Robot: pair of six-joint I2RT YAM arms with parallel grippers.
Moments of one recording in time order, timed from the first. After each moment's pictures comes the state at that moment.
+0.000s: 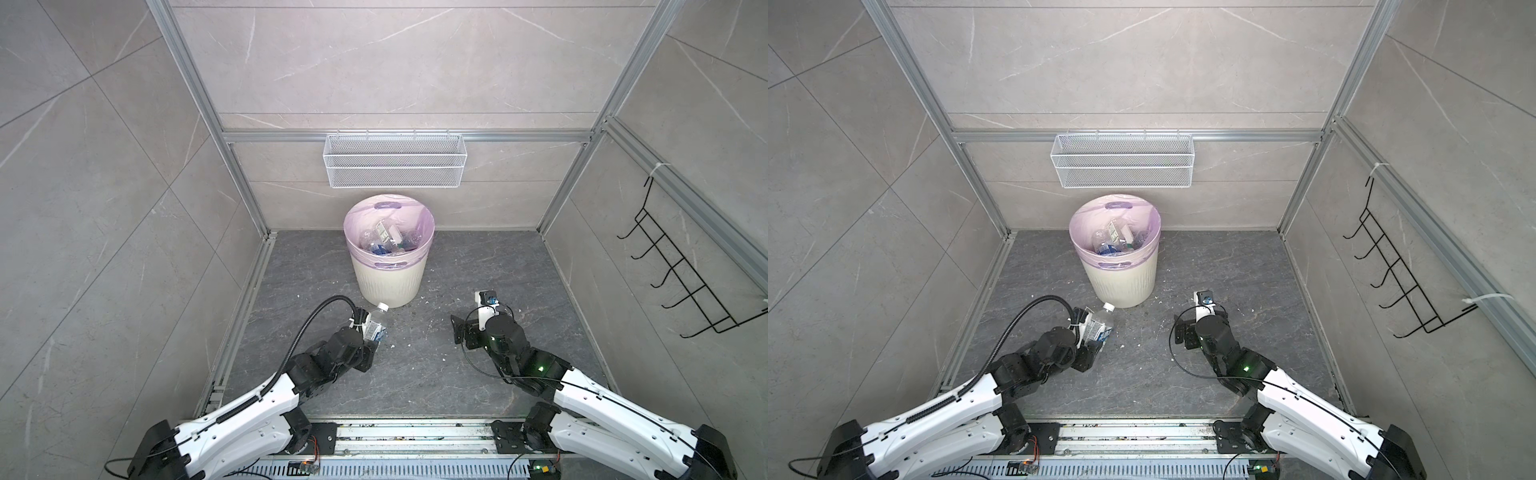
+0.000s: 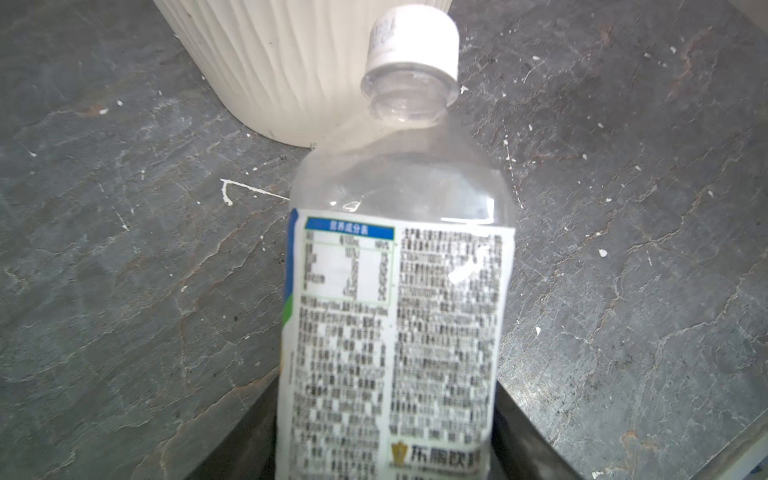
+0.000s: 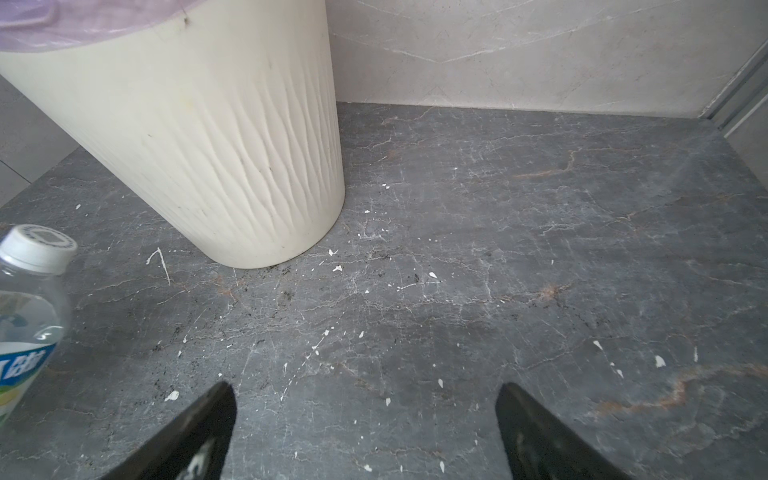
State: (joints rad) left arm -0.87 0.82 0.50 -0.39 -0.26 -0.36; right arm 0.77 0.85 0.54 -0.20 0.43 0.32
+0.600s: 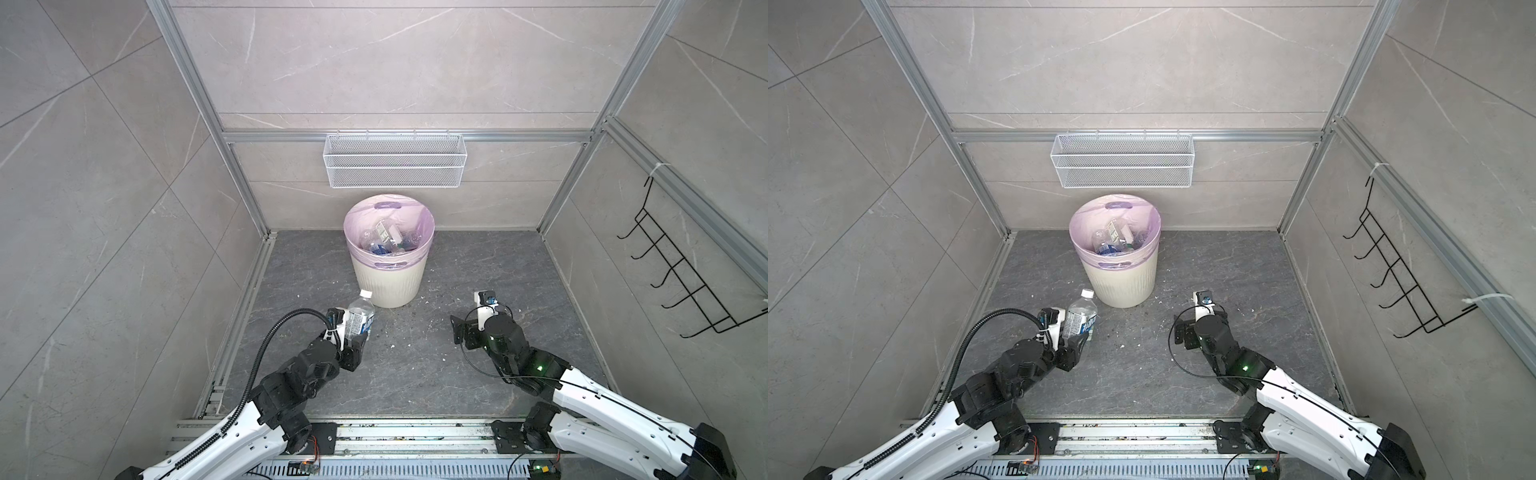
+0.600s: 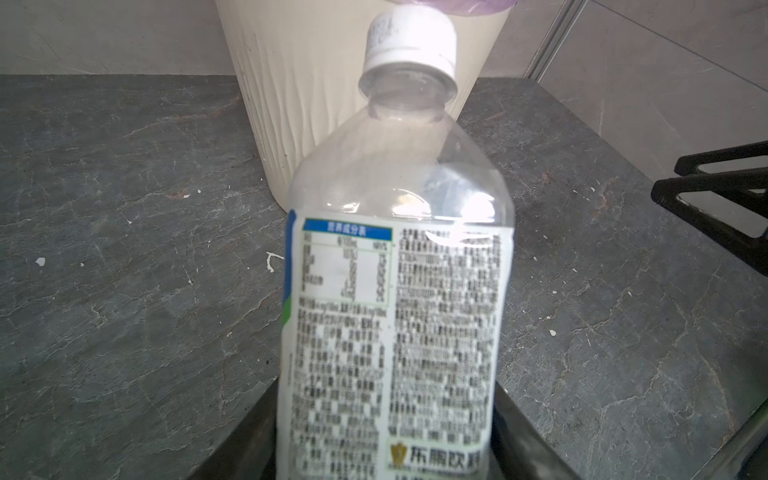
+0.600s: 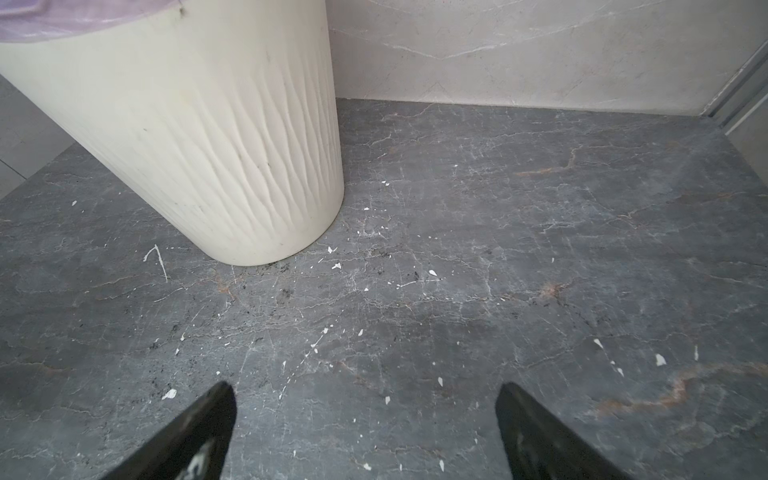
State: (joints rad) left arm -0.88 0.52 0.46 -0.39 -0.34 -0.36; right arm 0.77 0.86 0.54 -0.20 0.43 0.32
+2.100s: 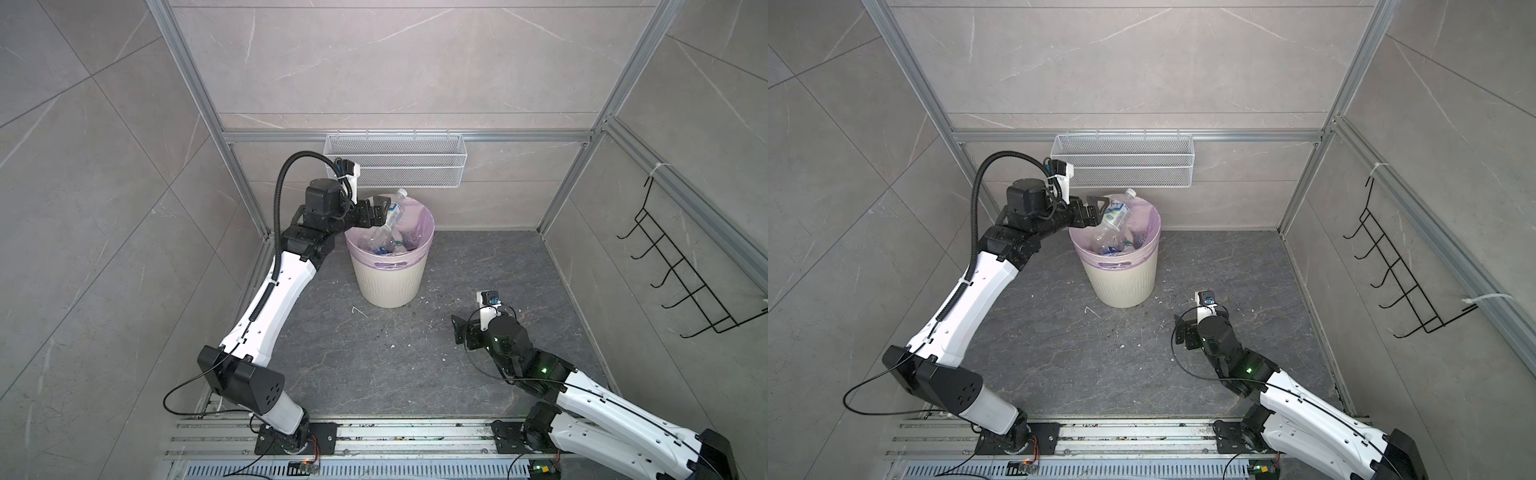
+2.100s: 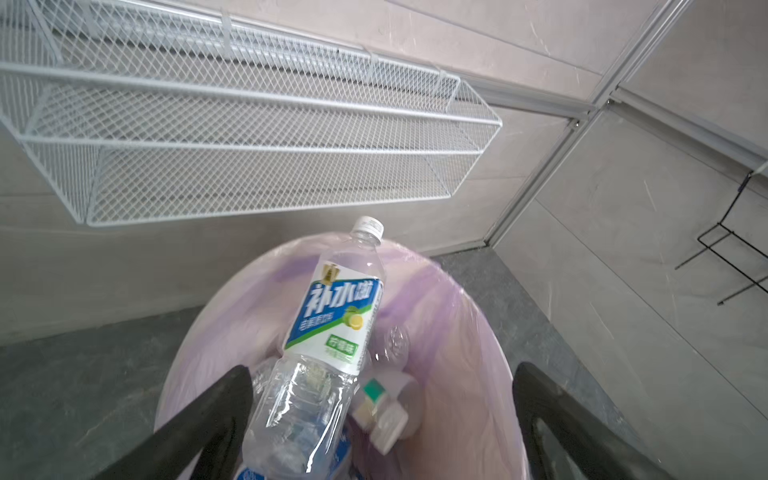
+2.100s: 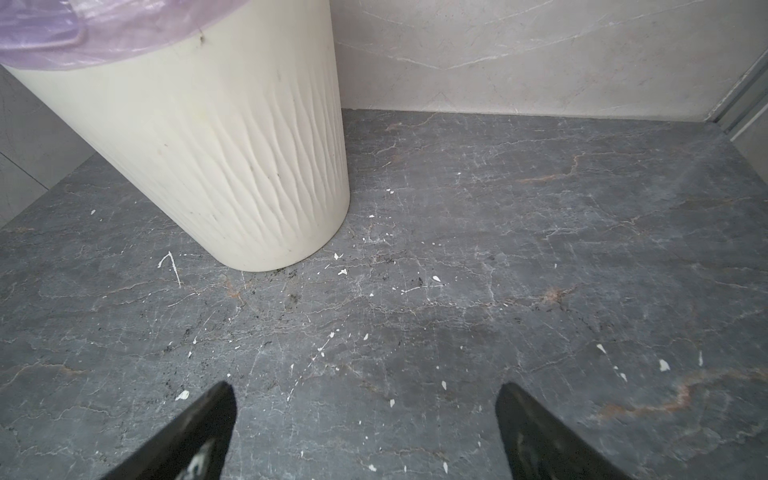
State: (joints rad) left arm -0.40 1.54 1.75 -0.48 0.18 -0.24; right arm 0.77 0.82 0.54 -0.20 0.42 0.32
